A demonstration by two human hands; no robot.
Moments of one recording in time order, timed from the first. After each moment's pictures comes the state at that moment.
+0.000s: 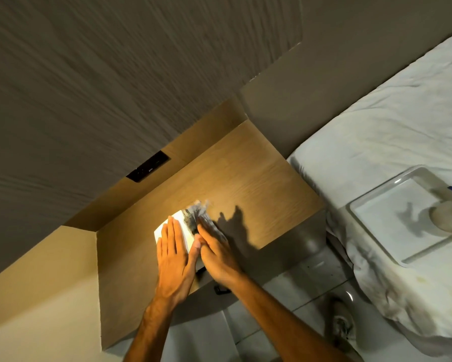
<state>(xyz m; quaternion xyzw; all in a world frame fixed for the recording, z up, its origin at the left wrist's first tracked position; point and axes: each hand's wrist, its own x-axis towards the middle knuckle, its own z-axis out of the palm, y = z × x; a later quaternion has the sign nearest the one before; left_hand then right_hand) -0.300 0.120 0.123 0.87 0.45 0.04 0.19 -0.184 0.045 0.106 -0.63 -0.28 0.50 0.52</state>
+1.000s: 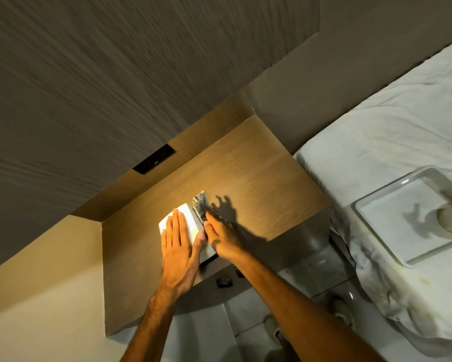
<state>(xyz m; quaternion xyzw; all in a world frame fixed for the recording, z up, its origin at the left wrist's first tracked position) -0.296 0.120 0.122 0.87 0.46 0.03 0.17 -0.163 0.072 0.090 -0.69 -0.31 0.48 0.45</state>
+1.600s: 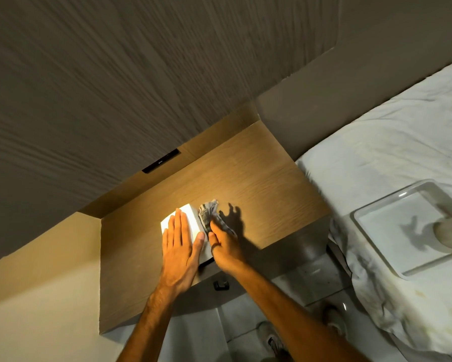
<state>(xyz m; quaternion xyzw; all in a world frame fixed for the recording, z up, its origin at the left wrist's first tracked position) -0.295 0.117 0.130 0.86 0.47 0.02 0.20 -0.178 0.056 0.092 -0.69 -0.29 0.47 0.46</state>
